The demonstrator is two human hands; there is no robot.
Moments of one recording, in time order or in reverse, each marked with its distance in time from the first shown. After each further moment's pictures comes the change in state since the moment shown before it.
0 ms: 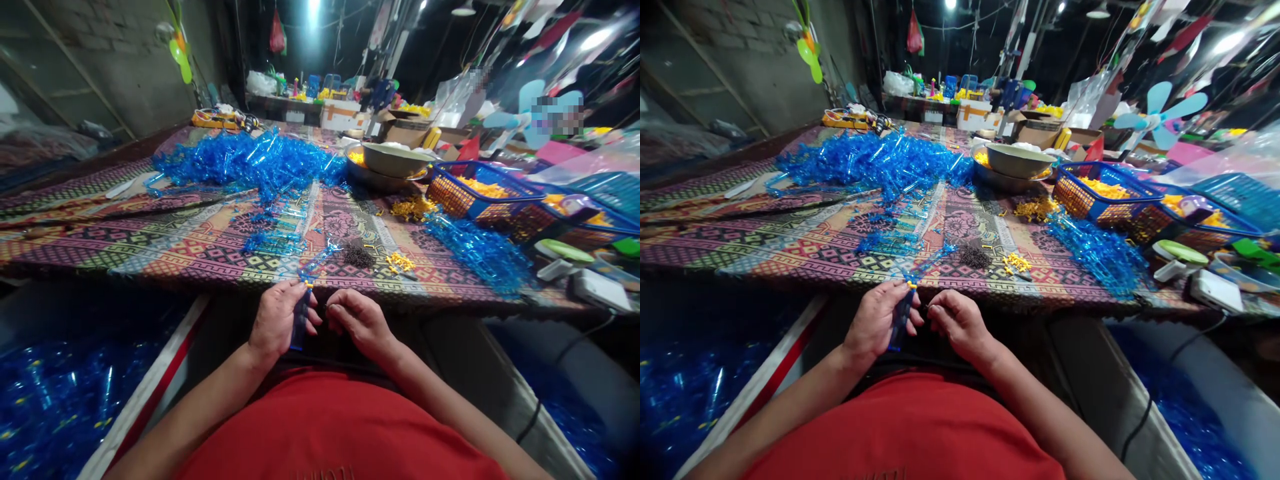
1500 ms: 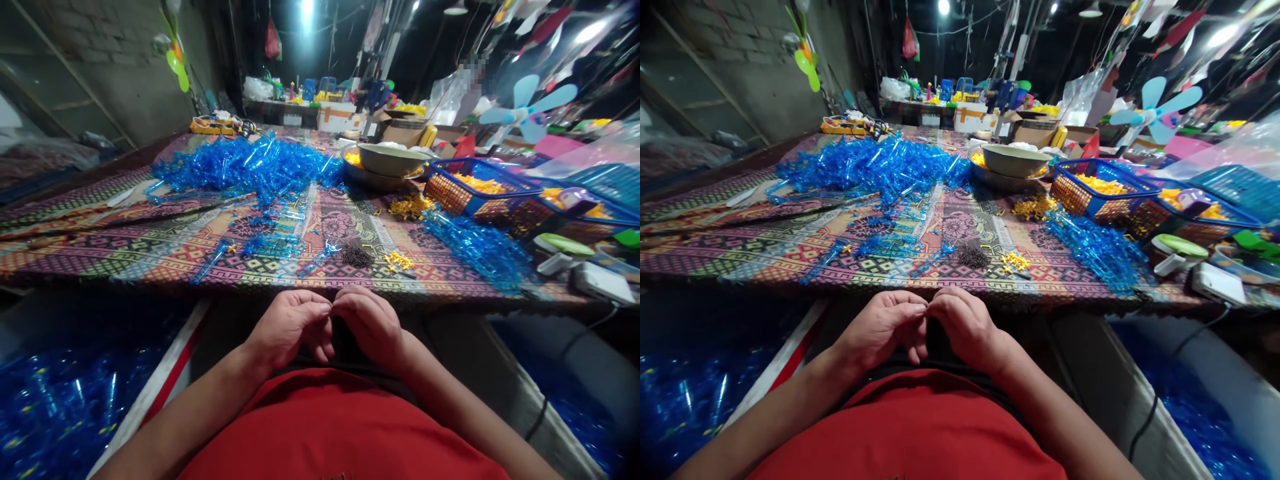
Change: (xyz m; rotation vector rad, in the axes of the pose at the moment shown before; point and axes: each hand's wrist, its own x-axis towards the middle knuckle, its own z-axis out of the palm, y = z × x) left_hand -0.018 0.029 0.013 -0.112 -0.373 -0.286; right_hand -0.001 -0.019 -0.018 -0.480 0.040 -0.622
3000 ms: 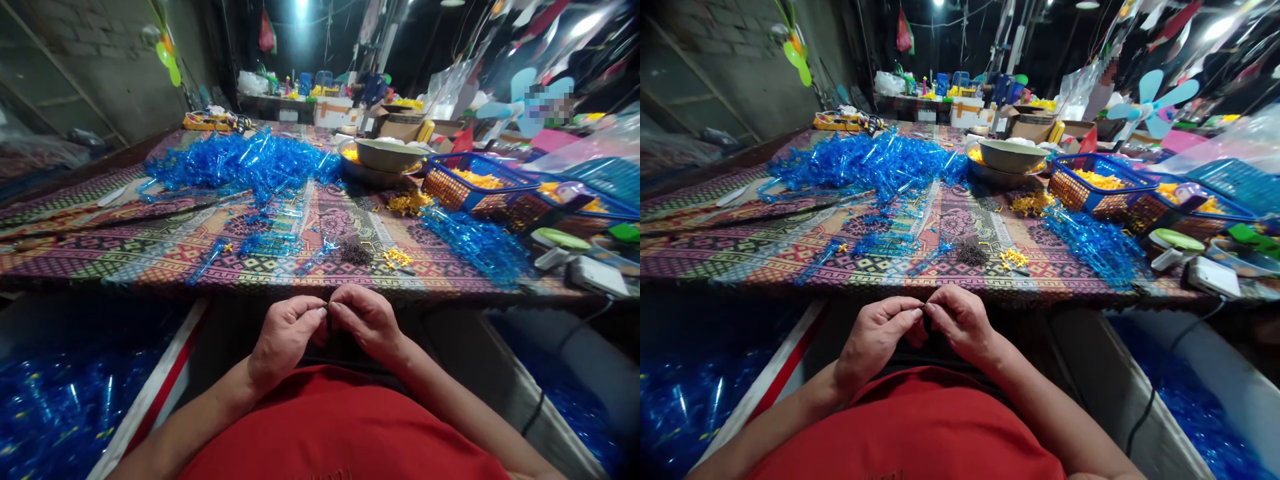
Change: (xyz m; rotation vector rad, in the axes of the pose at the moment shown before) left_hand -0.006 -0.018 -0.002 0.394 0.240 0.273; right_hand 0.006 -0.009 0.006 0.154 -0.013 0.372
